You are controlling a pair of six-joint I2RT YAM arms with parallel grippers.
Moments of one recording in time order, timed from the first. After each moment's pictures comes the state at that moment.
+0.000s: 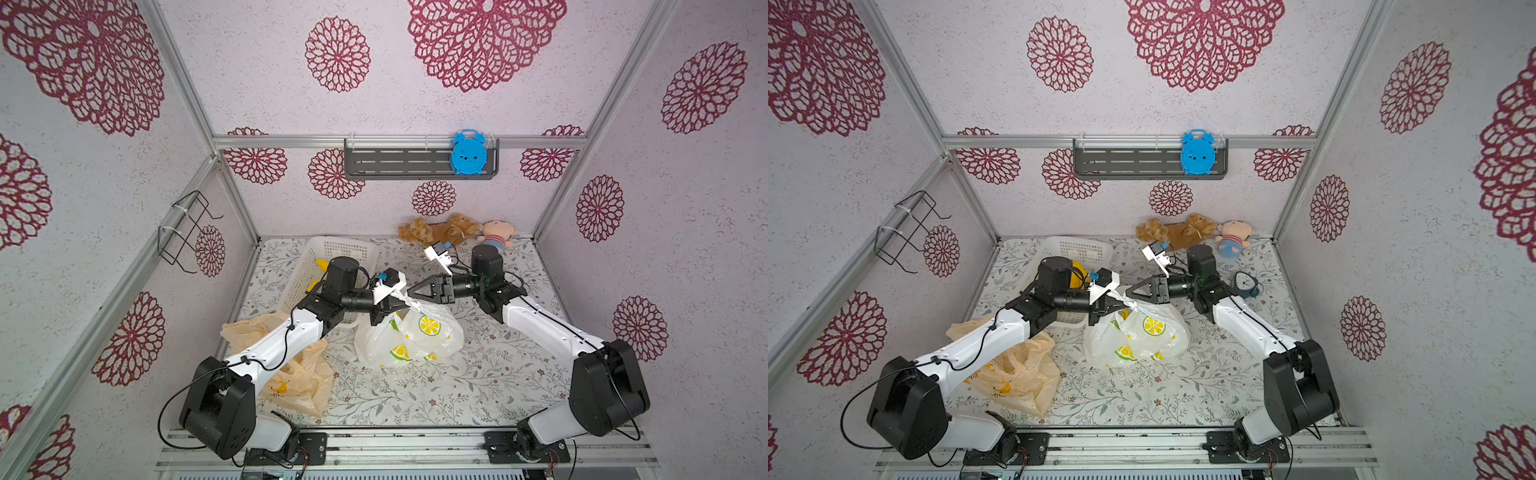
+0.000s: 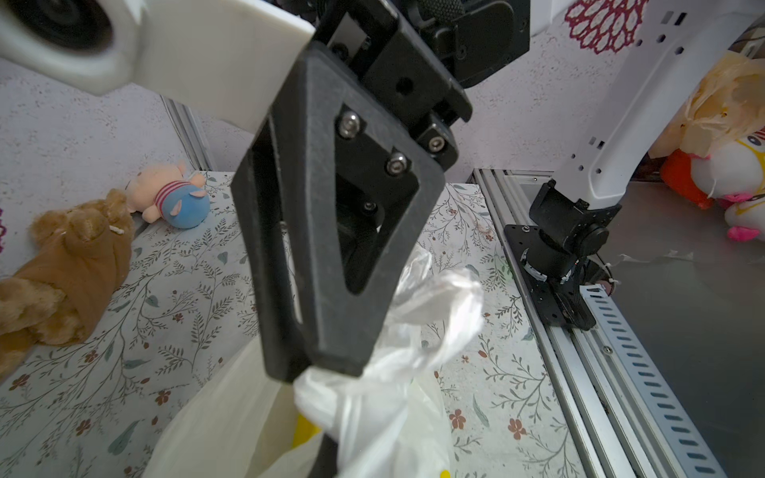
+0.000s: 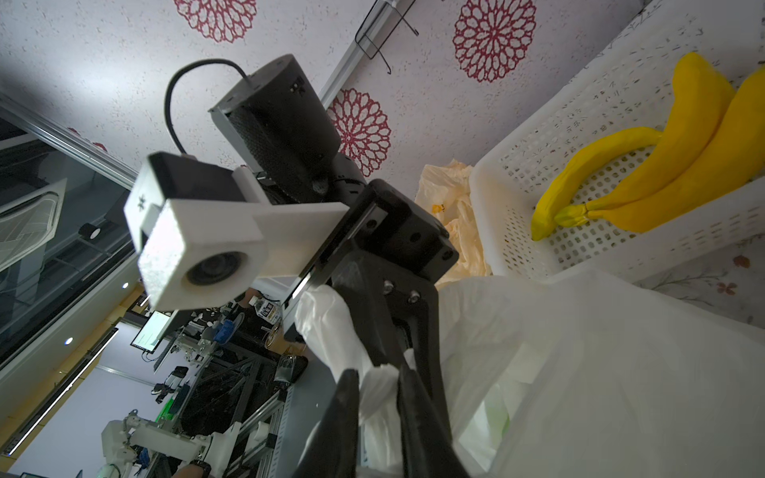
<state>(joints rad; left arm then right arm) -0.51 1.43 1.04 -0.07 0.88 0.42 0.44 1.48 1.08 0.11 -1.24 0.54</state>
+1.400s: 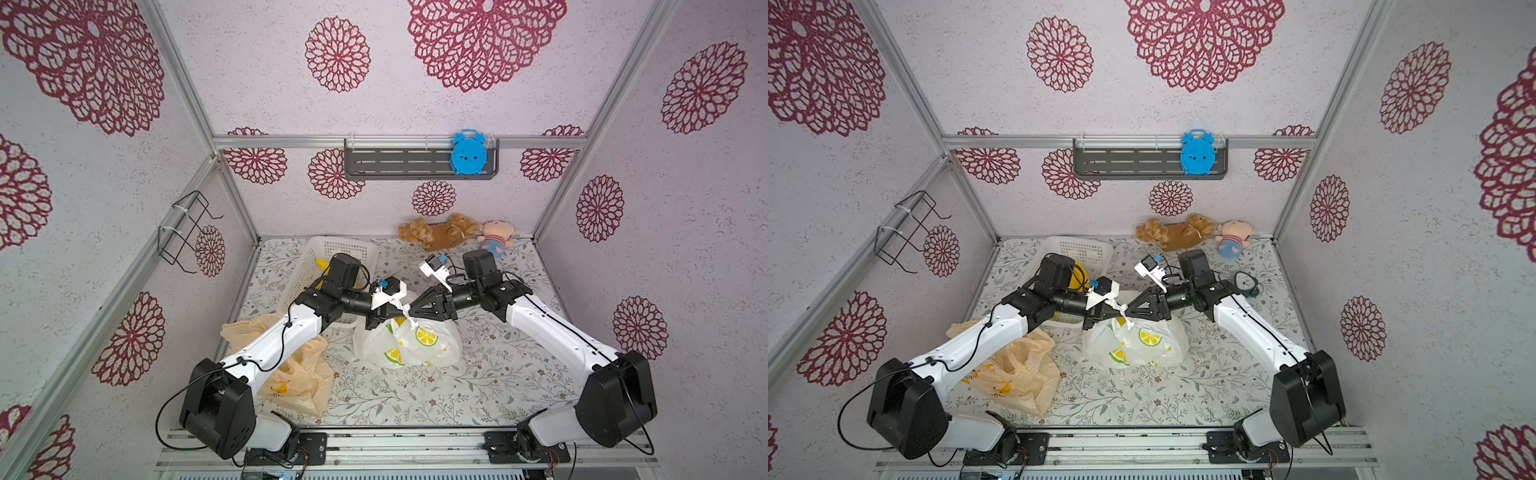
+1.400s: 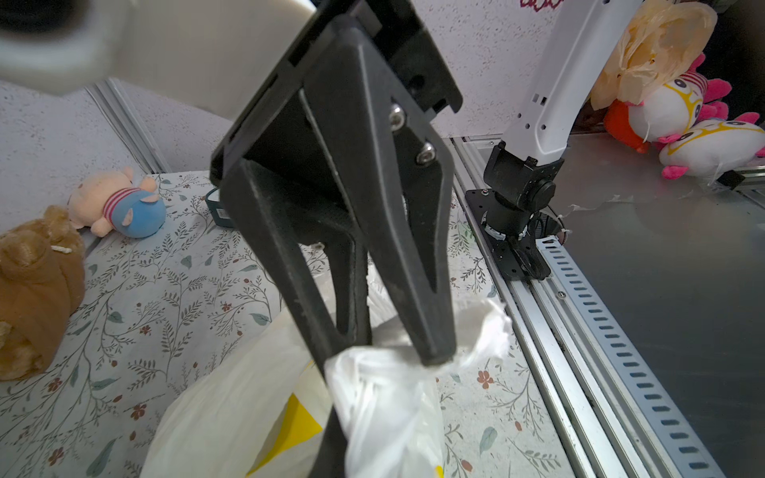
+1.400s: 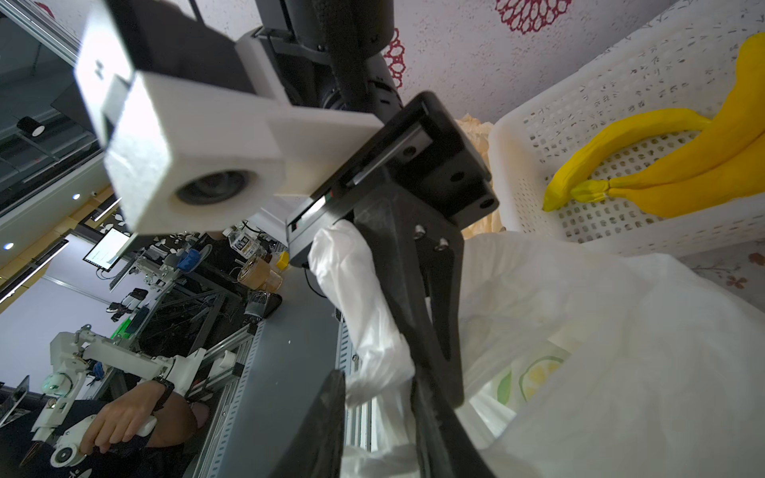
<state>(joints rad) -0.50 1.43 1.11 -0.31 0.96 0.63 0.49 1.43 1.16 -0.39 -1.21 0.04</state>
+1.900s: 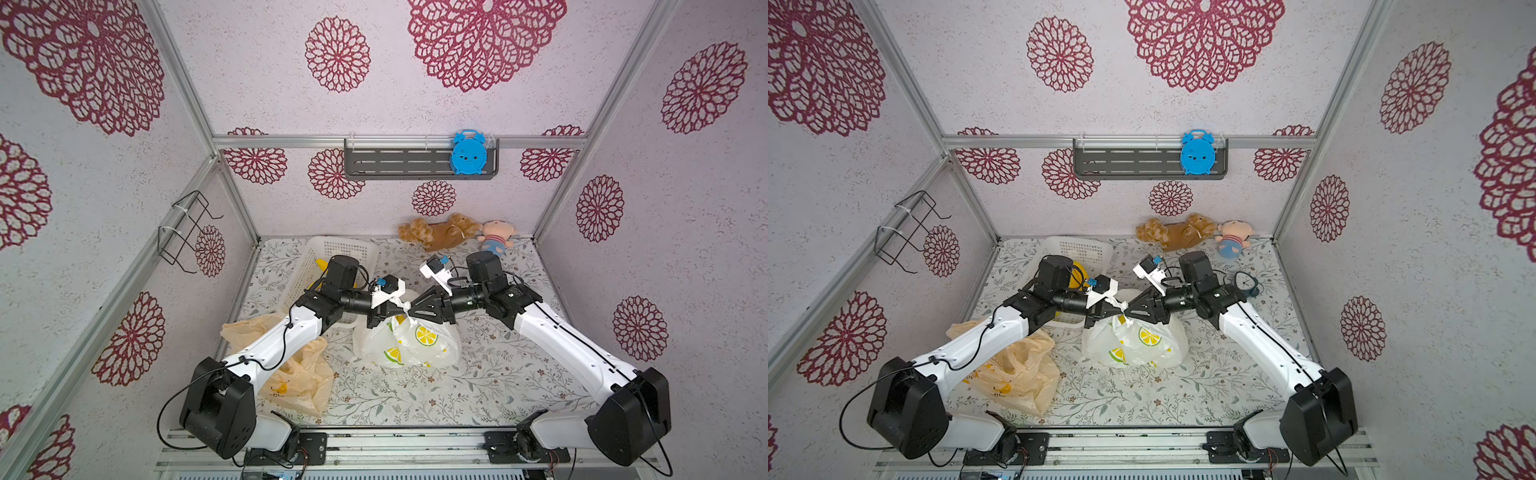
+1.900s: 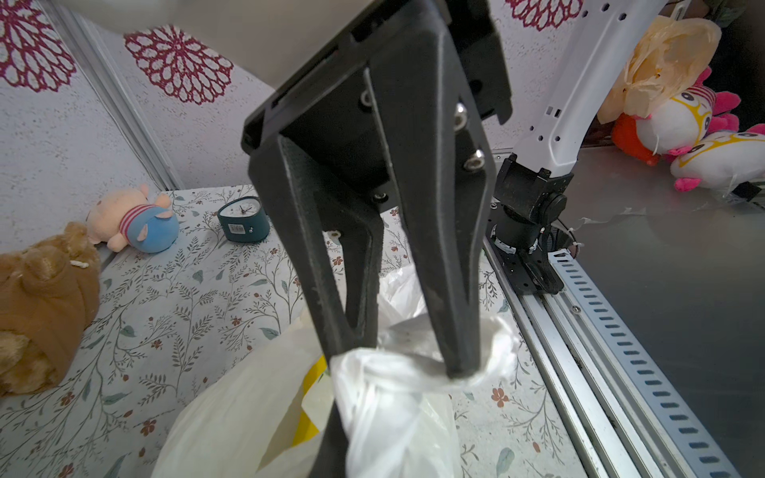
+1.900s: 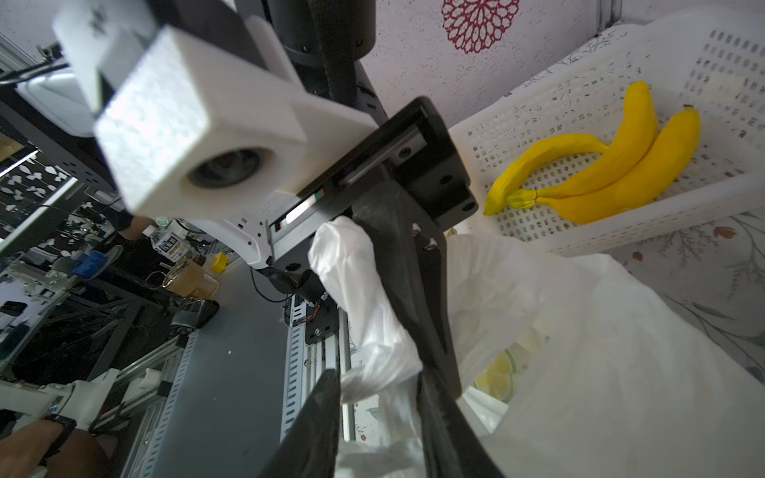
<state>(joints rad) -0.50 1.43 1.06 -0.17 0.97 0.56 0.53 1.35 1.16 -0.44 -0.99 0.00</state>
